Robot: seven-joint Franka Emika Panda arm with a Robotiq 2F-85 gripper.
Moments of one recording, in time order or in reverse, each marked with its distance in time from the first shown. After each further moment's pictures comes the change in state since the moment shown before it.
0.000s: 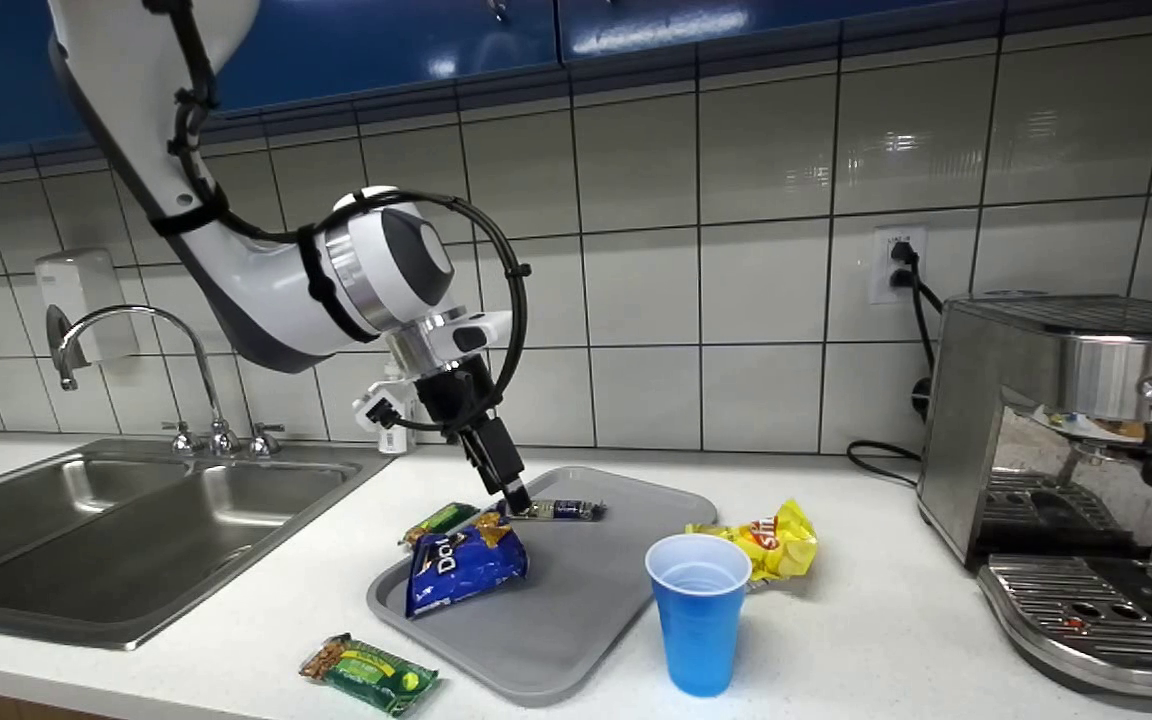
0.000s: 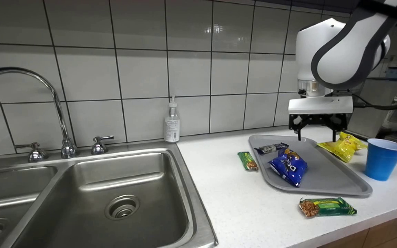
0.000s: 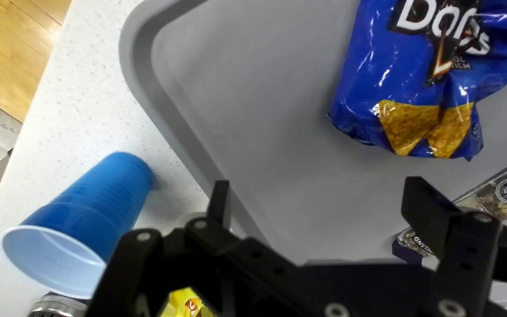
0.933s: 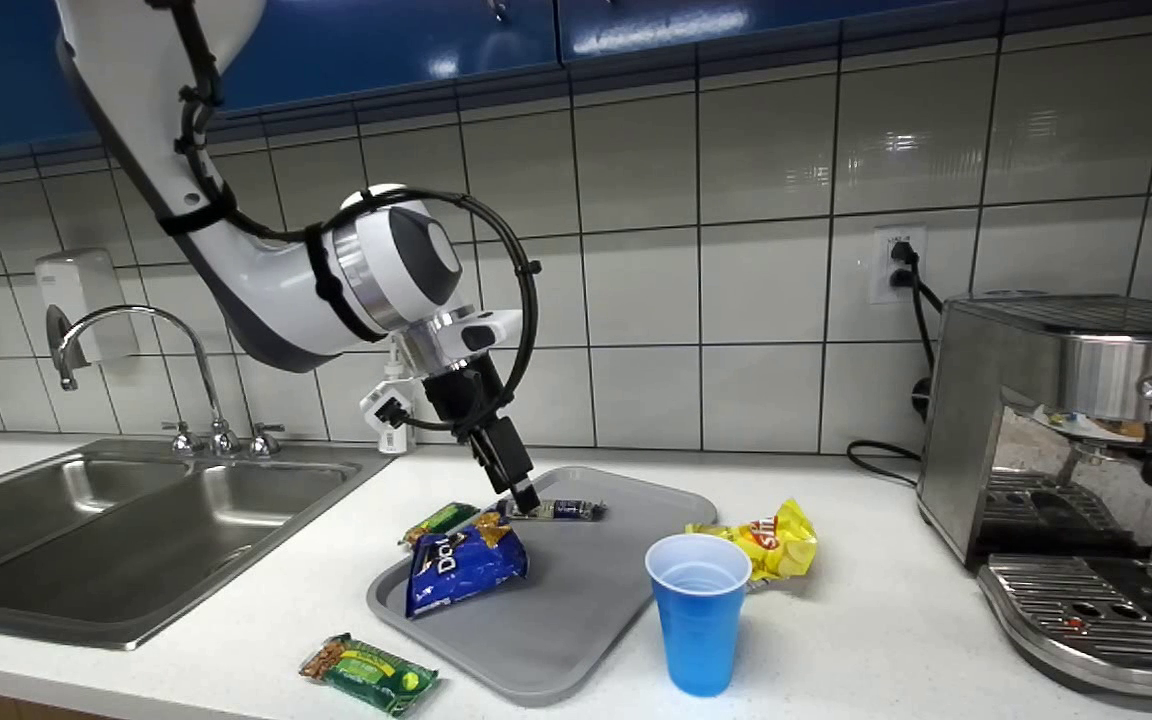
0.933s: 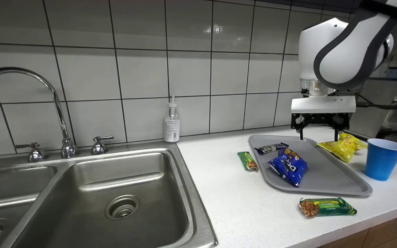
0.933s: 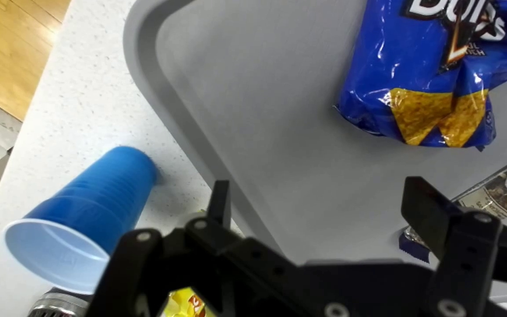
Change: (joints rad) arm -0.014 0.000 -0.004 0.002 -0.001 0.008 -0.014
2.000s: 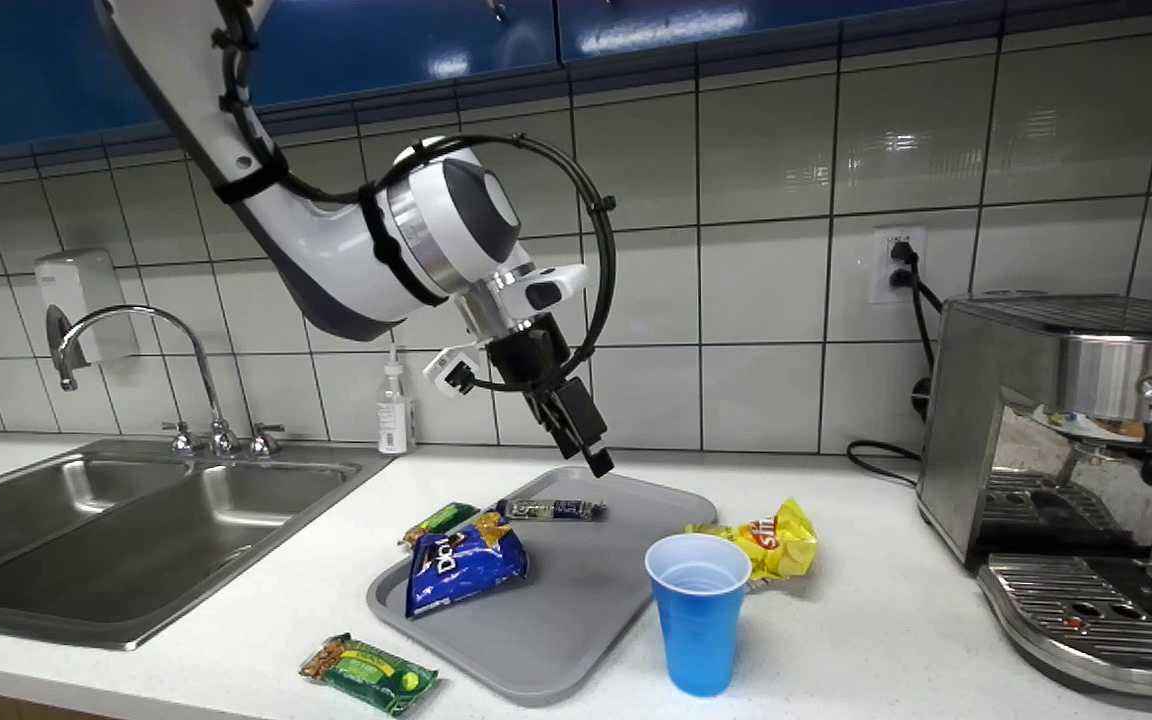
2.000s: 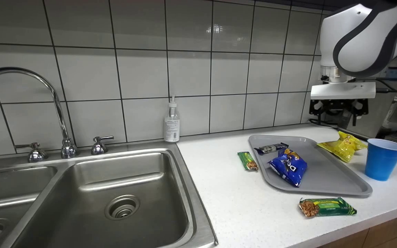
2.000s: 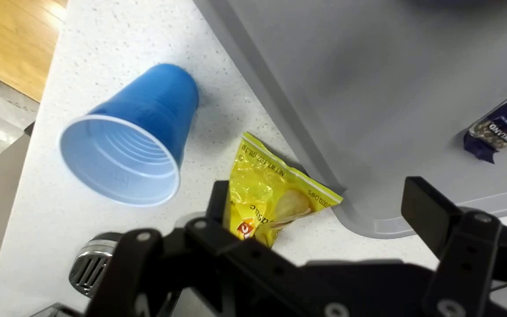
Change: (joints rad) arm -0.096 -0.037 -0.048 0.050 -0.059 0.004 -0.036
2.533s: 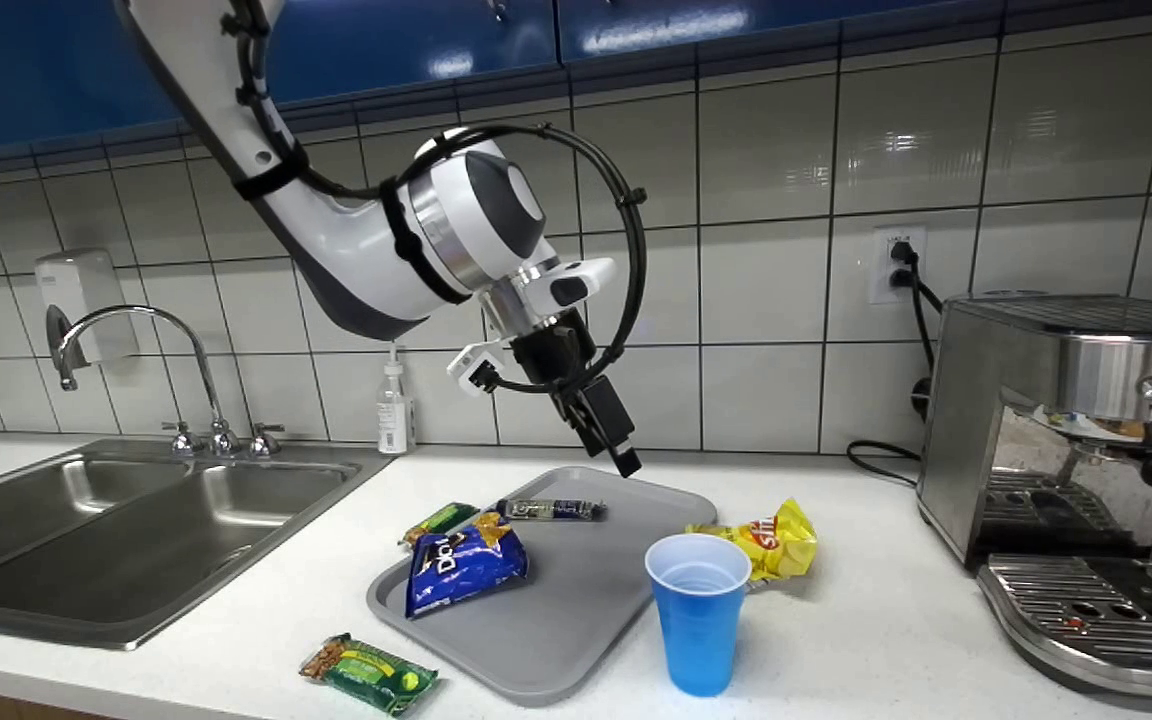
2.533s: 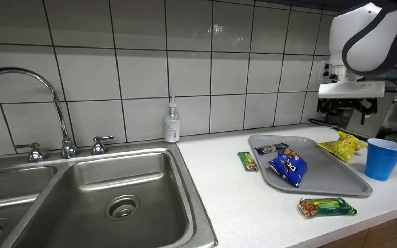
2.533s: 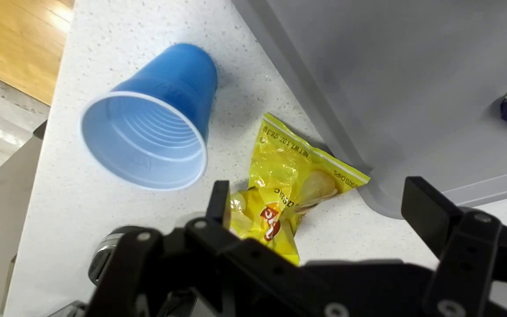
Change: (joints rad) arm -0.039 0.000 -0.020 0.005 -0.012 0.023 0.000
